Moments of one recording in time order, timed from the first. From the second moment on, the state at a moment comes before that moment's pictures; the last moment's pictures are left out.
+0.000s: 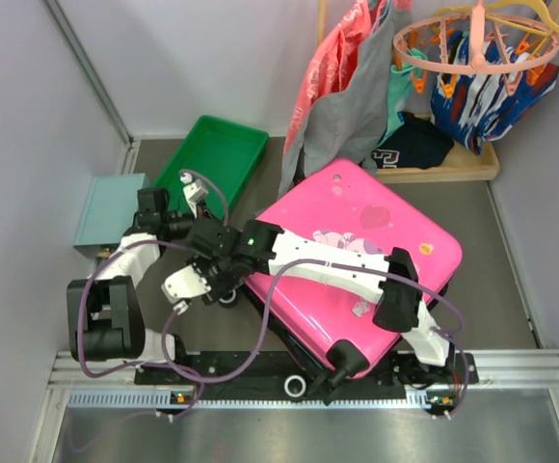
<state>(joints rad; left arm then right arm) 0.08 1.40 0.78 -0.10 1.26 0.31 1.28 2.12 2.15 -0.99 -0.09 -1.00</state>
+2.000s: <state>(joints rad) -0.12 1.24 0.66 0.16 1.00 0.37 0.68 1.21 1.48 -0.96 0.28 0.10</state>
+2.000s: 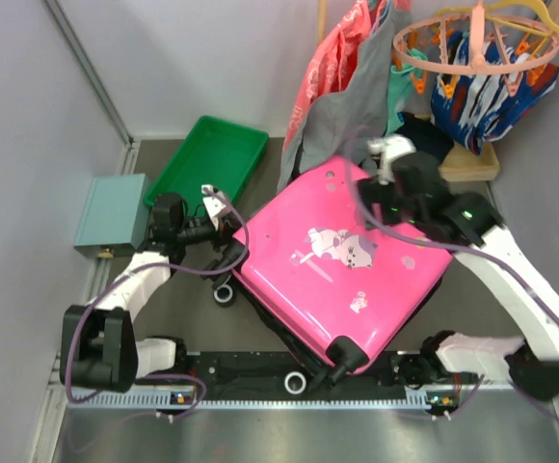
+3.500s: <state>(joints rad) -0.36 1.35 0.63 0.50 0.75 0.20 -0.07 1.12 1.08 -0.57 0.08 0.48</state>
